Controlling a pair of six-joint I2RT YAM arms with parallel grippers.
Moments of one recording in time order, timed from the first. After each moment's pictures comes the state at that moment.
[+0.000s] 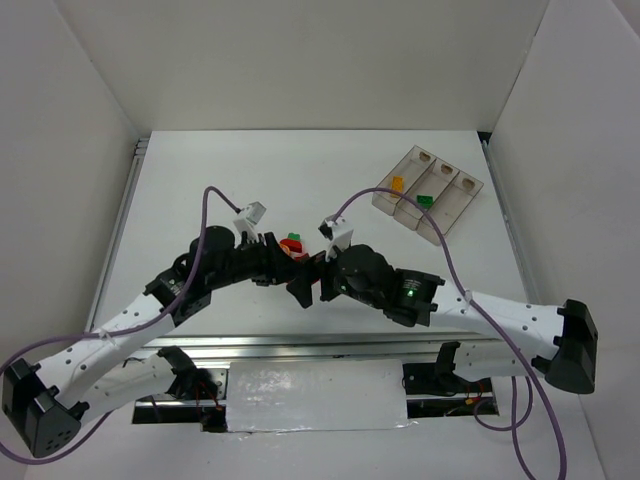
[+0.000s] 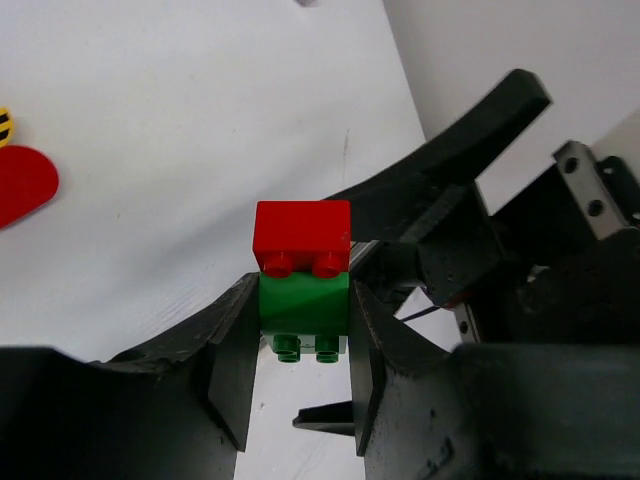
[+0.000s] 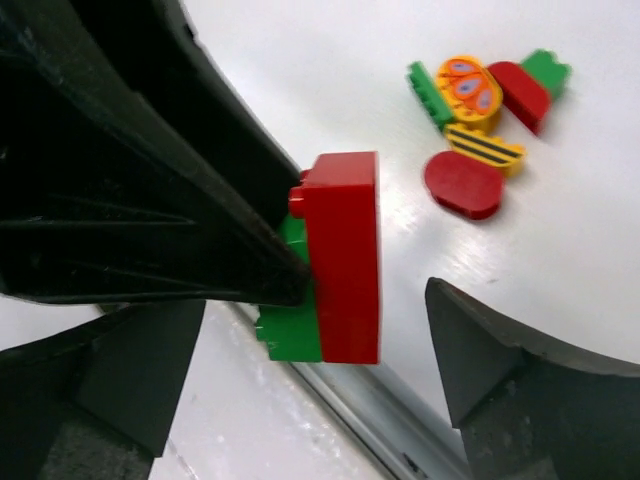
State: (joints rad) left arm -0.70 0.91 0.74 -0.19 0.27 -0.81; right arm 1.13 1.12 0.89 -0.20 0.24 0.54
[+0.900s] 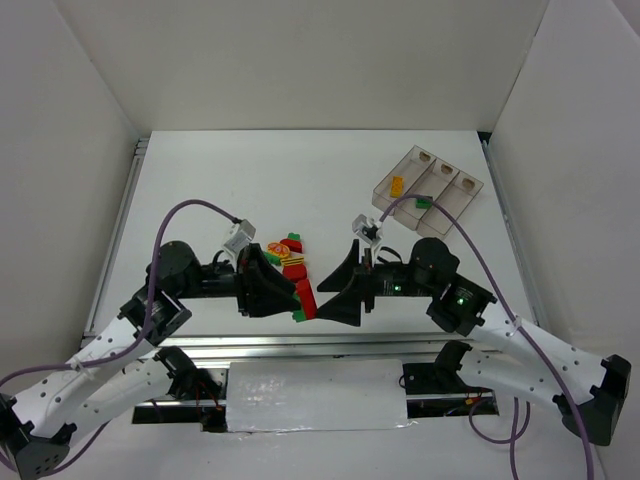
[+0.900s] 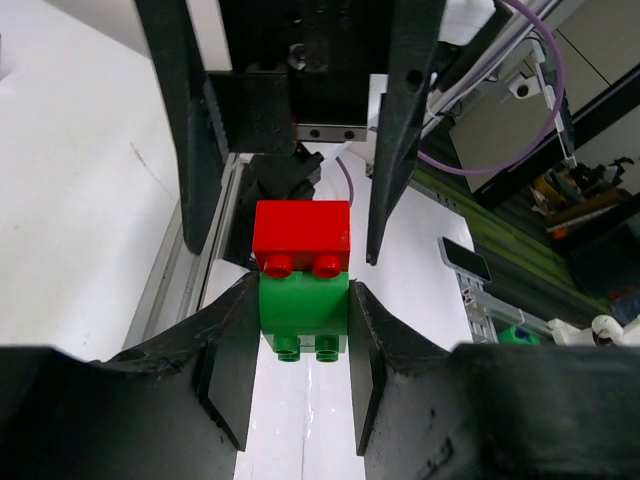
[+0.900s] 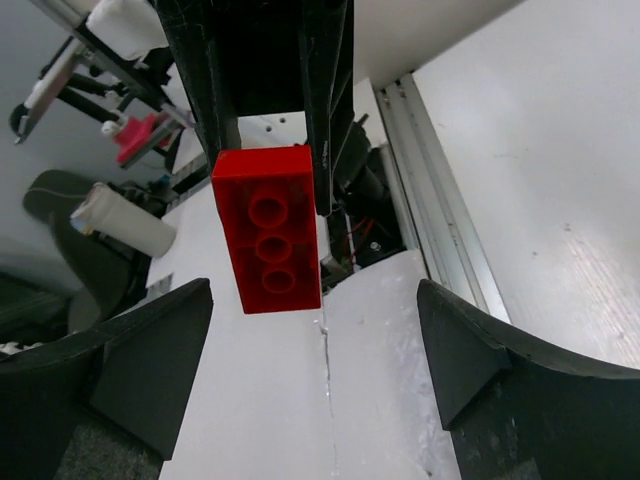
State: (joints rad) left arm -0.70 0.71 0.70 0.06 0.79 -0.60; right arm 0.87 0.78 0.71 0.03 -0.61 0.57
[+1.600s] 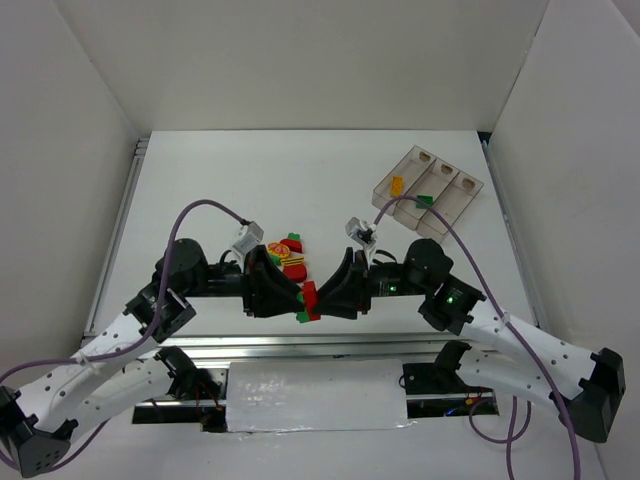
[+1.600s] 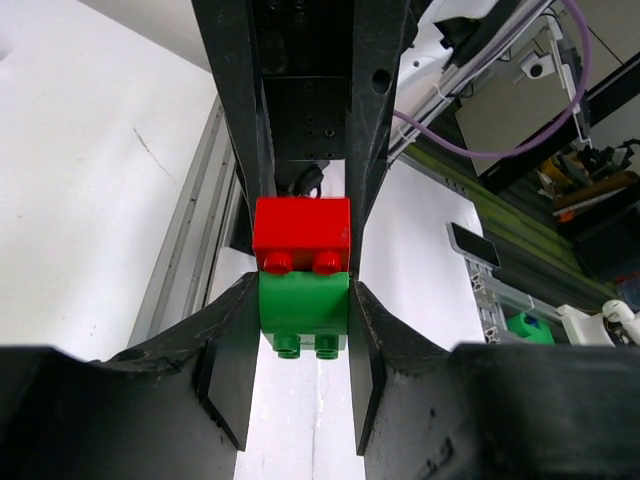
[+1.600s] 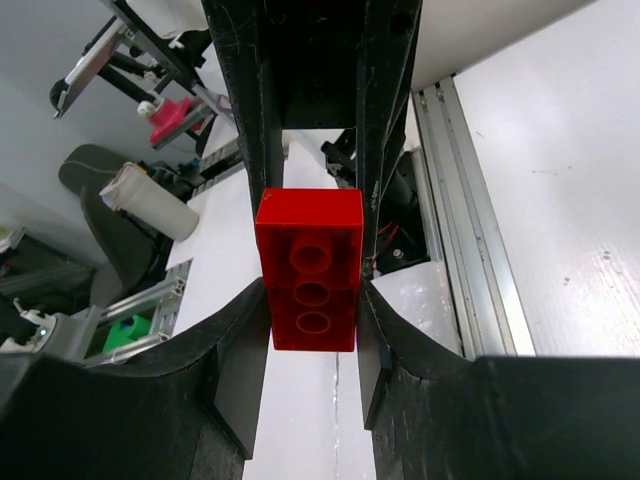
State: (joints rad) left arm -0.70 0.74 0.70 0.05 0.82 -0.56; right arm 0.88 0.85 0.68 0.18 -0.70 0.59
